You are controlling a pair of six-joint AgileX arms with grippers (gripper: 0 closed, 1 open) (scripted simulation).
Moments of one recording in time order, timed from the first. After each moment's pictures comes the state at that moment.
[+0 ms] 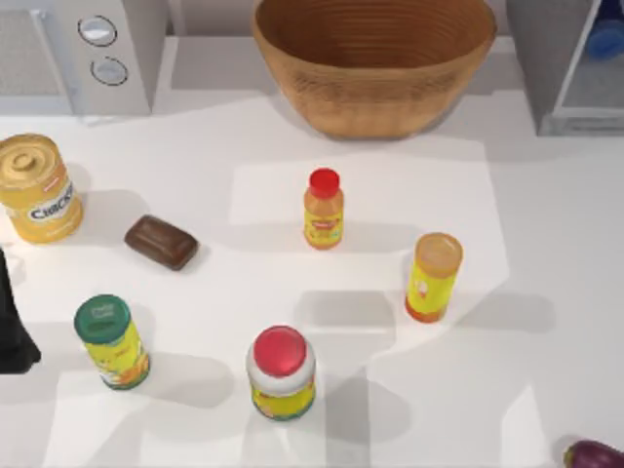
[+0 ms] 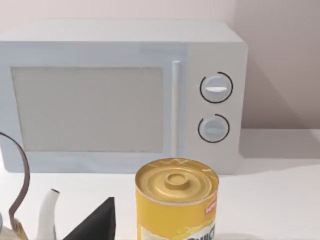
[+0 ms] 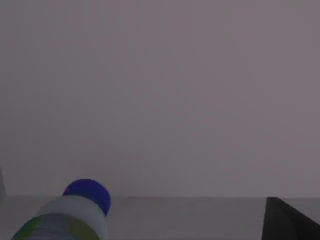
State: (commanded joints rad) left arm 0.00 0.00 0.00 0.00 0.00 0.00; right arm -0.23 2.38 1.49 0.88 -0.20 0.01
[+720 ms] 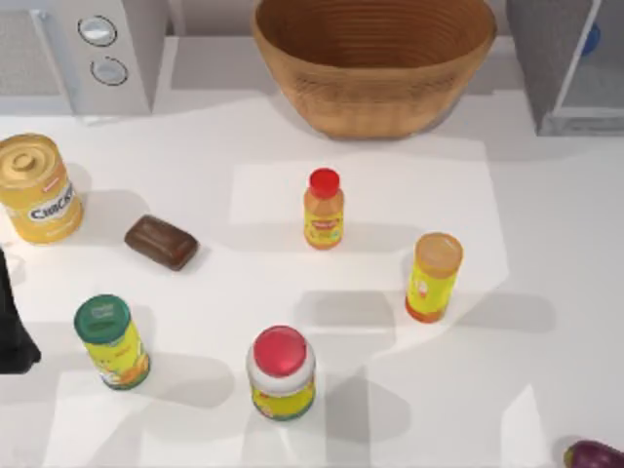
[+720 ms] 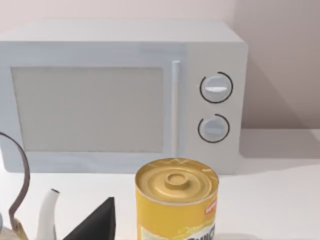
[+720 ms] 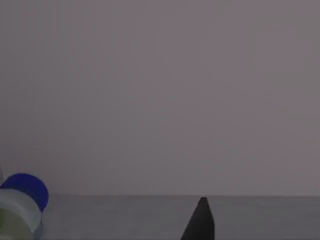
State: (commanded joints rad) left arm 0.00 0.00 0.00 0.00 0.00 0.00; right arm -0.23 2.38 1.49 0.88 -0.20 0.01
